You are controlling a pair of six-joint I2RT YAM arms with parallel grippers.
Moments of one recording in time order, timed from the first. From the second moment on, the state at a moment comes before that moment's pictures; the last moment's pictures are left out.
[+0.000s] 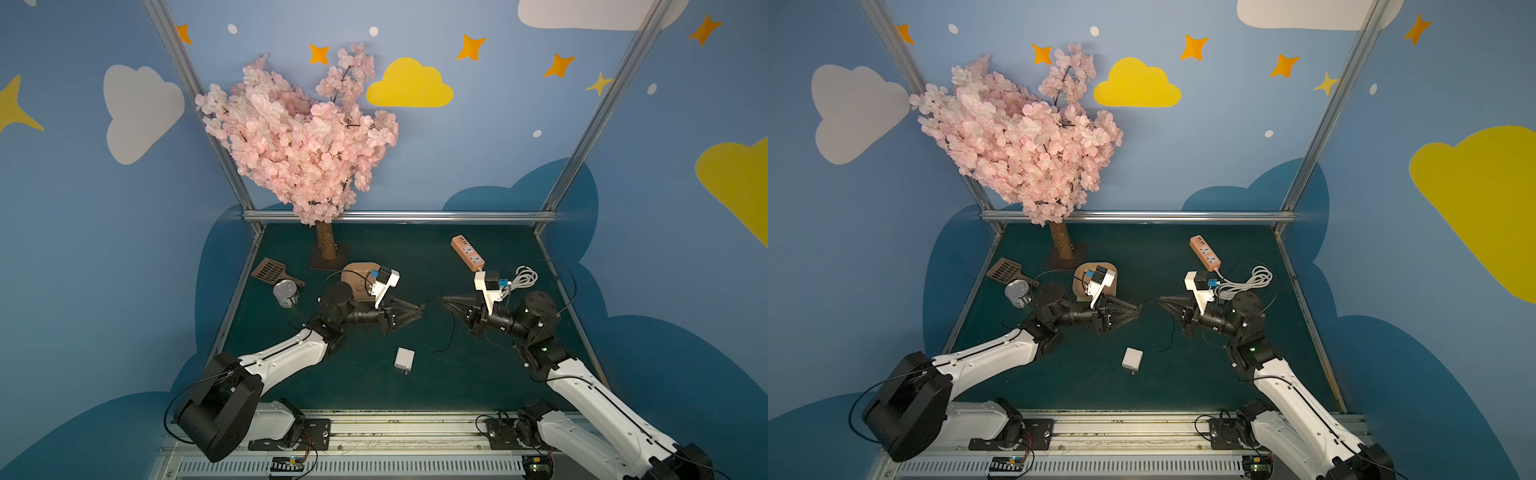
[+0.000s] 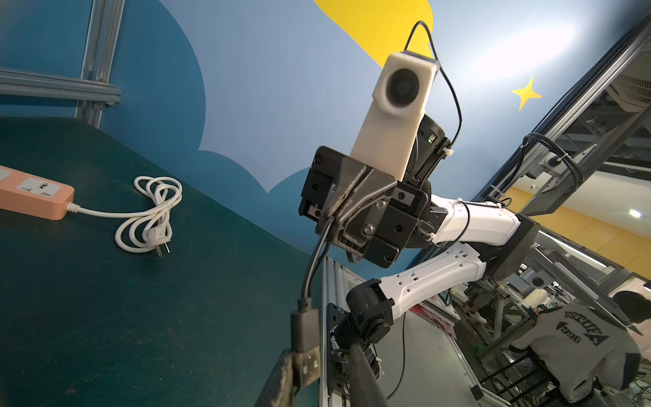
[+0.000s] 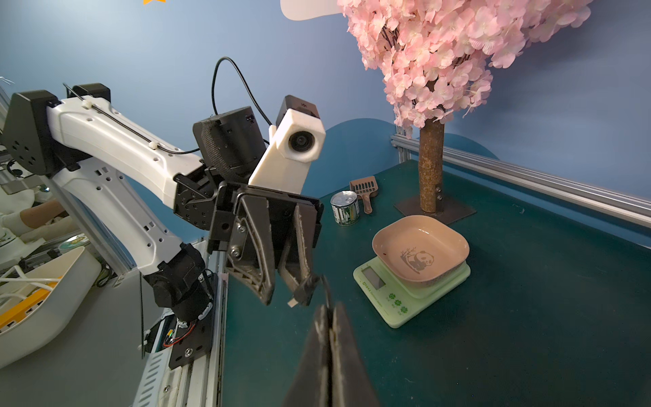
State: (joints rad) left arm -0.59 1.33 0.63 0.76 0.94 -0.61; right arm 0.45 0.87 0.54 0.36 -0.83 0.22
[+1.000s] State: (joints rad) left arm -0.59 1.30 0.63 0.73 0.96 -0.54; right arm 0.45 0.86 0.61 0.20 -0.96 0.17
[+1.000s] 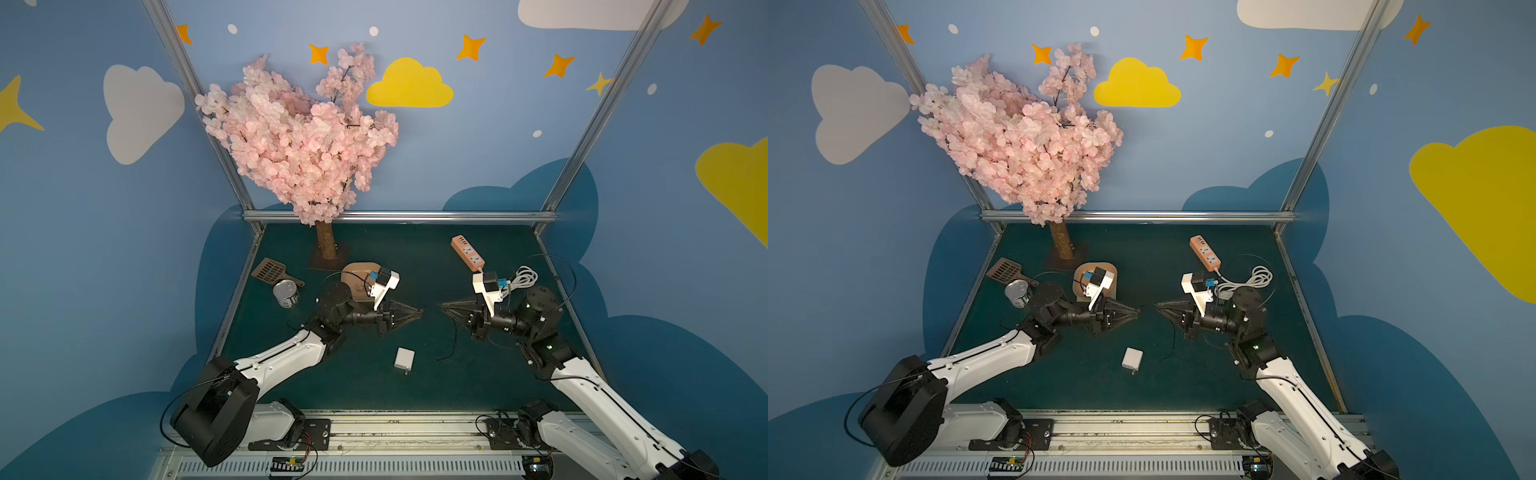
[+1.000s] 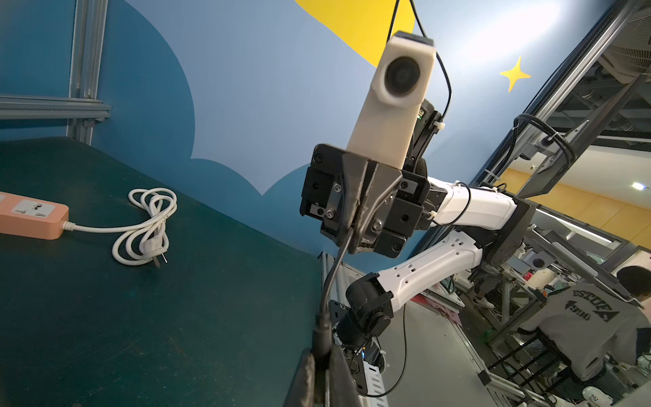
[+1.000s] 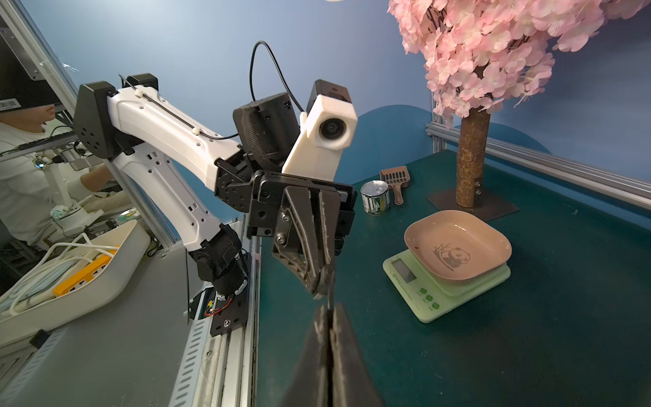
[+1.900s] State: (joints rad) left arm -0.61 1.21 0.81 0.15 1.03 -0.11; right arm 0.48 0.97 0.82 -0.14 -1.13 0.12
